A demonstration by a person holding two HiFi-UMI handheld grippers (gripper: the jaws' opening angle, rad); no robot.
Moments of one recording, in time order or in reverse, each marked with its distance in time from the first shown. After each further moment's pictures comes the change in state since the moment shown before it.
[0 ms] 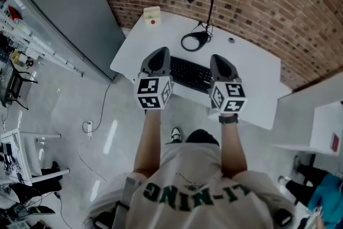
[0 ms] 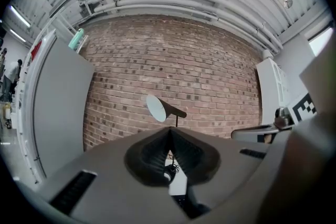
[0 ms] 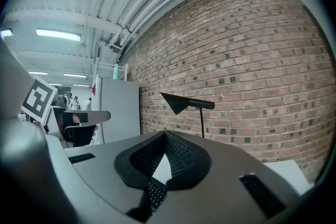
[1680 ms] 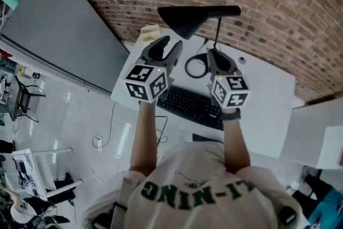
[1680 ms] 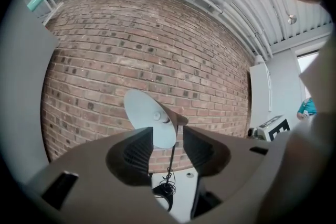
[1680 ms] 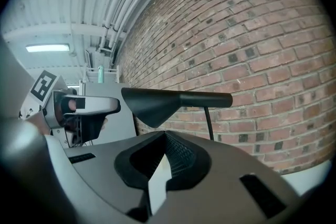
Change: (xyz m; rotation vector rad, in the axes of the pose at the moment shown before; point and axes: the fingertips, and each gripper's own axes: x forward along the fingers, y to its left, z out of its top) left arm 0.222 0.034 0.055 -0.013 0.094 -0.262; right arm 0.214 -0.075 0.033 0.111 0.019 0.091
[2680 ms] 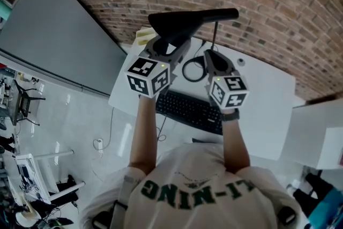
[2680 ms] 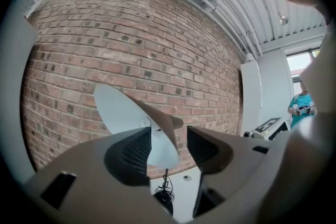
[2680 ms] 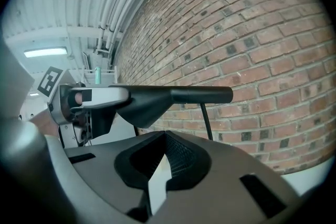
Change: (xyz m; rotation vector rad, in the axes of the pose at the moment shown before) left arm 0.060 -0.009 0.013 0.057 0.019 -0.120; right arm 0.027 -0.022 -0.001 0.036 0.008 0.020
